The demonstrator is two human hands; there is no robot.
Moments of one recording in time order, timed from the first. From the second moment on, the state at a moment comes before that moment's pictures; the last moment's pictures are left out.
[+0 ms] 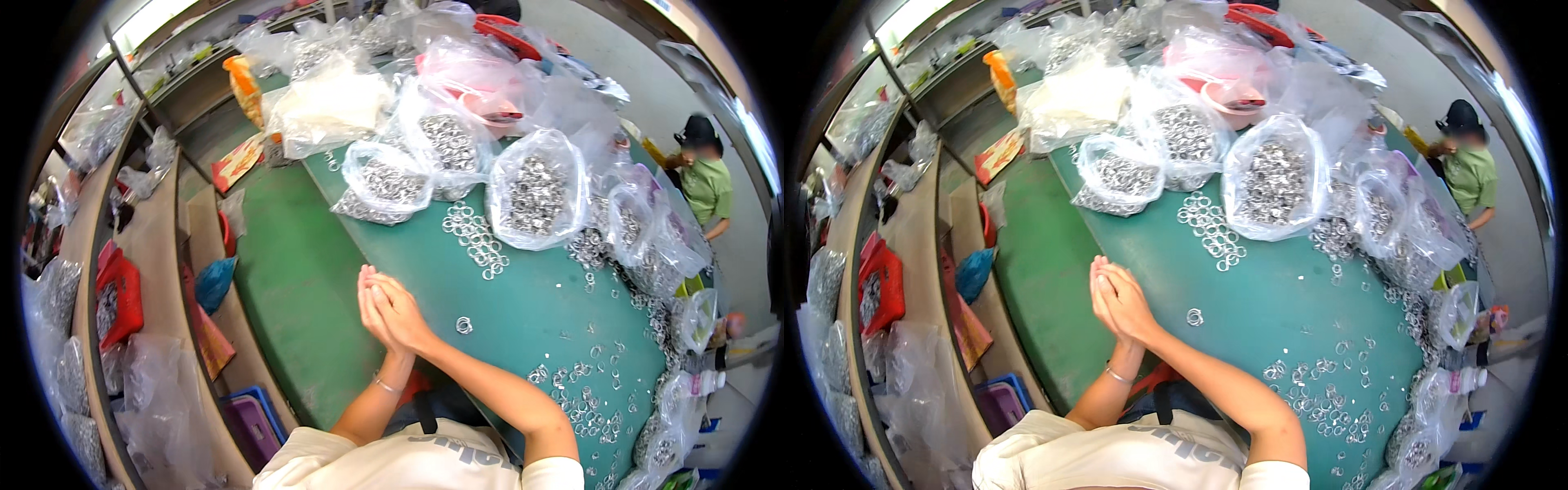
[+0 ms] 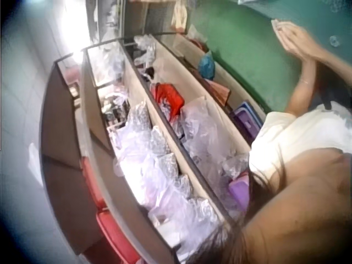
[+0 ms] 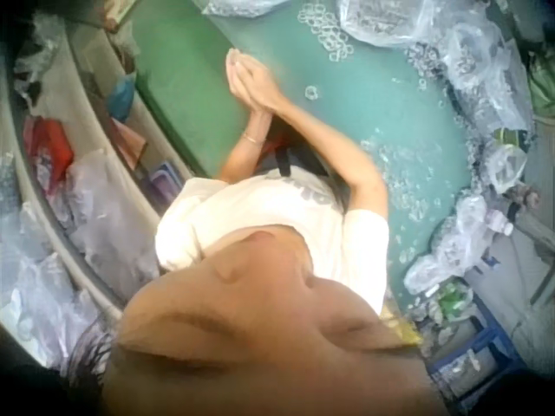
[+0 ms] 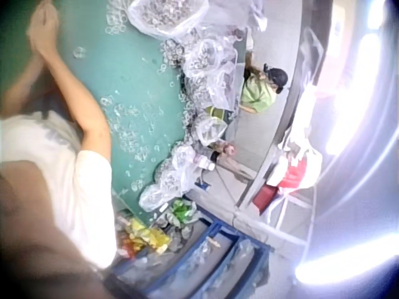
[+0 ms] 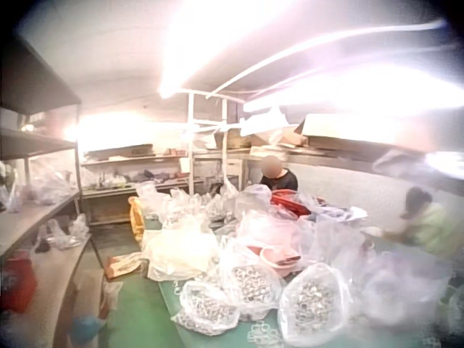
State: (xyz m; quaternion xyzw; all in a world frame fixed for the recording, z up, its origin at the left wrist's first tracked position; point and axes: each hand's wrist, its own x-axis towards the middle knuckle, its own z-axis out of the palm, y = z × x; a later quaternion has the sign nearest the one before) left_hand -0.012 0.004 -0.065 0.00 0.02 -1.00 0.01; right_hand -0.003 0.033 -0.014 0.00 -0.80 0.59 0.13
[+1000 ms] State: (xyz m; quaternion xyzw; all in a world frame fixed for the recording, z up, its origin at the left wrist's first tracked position) left_hand 0.019 0.102 0.037 0.16 -0.16 -0.67 -0.70; right_hand 0.267 0.121 0.074 -0.21 -0.78 0.56 0.17
